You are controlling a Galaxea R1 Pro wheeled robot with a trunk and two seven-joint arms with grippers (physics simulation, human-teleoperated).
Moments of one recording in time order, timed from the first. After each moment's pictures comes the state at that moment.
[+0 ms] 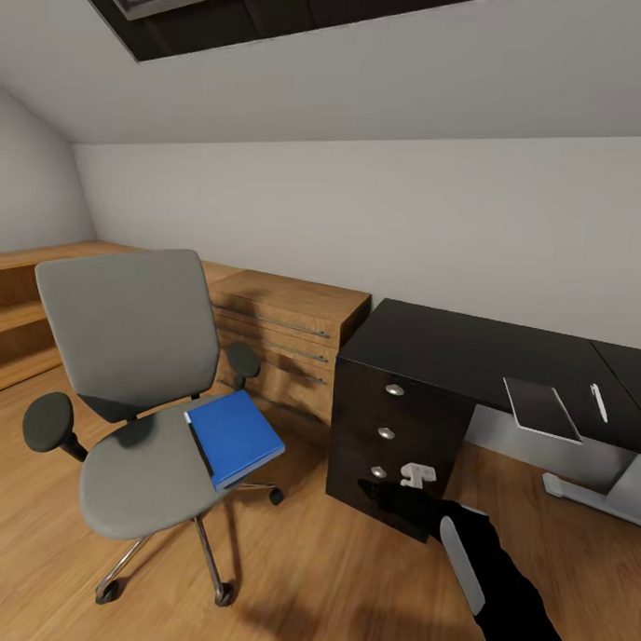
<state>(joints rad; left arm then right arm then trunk) -0.31 0.03 0.33 -0.02 0.03 -0.67 0.01 -0.43 -0.01 0.01 -1.07 -0.28 0.56 0.35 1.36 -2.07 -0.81</state>
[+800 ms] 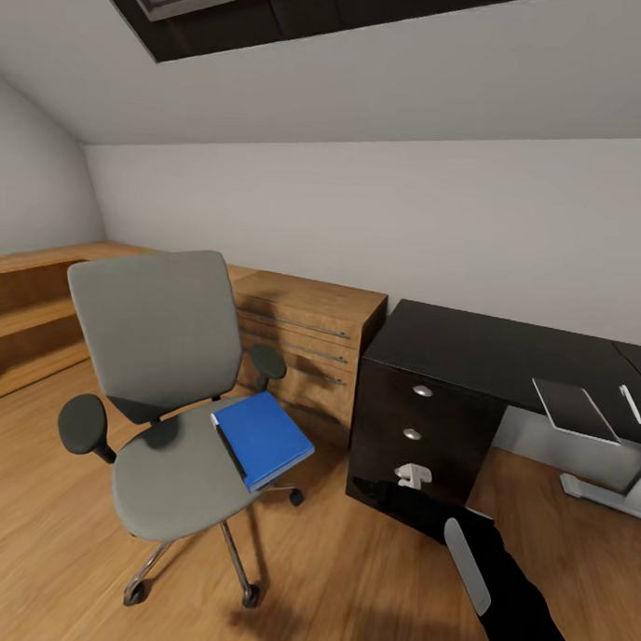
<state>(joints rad) -0.31 0.07 0.33 -0.02 0.03 -0.63 0.01 -0.43 -0.02 0.00 -1.04 -0.35 0.56 0.47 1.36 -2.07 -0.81</state>
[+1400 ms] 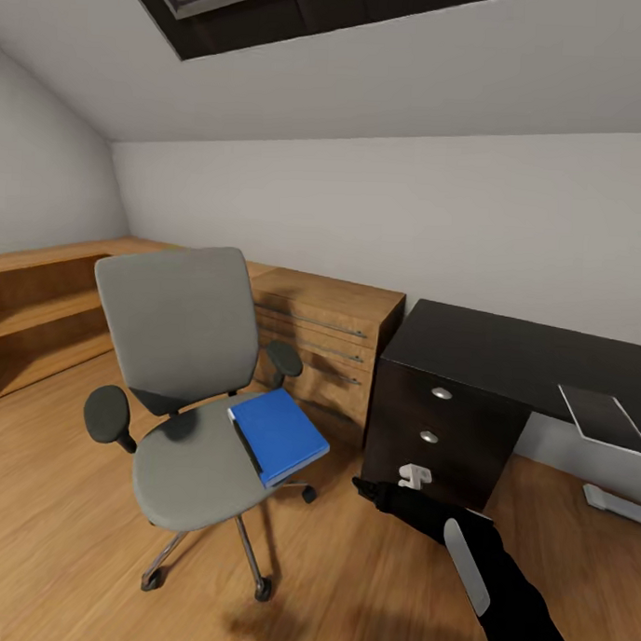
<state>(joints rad) -0.31 0.06 0.33 -0.02 0.03 -0.59 0.01 -0.43 -0.02 0.00 -1.04 -0.35 0.55 0.47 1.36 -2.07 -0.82</state>
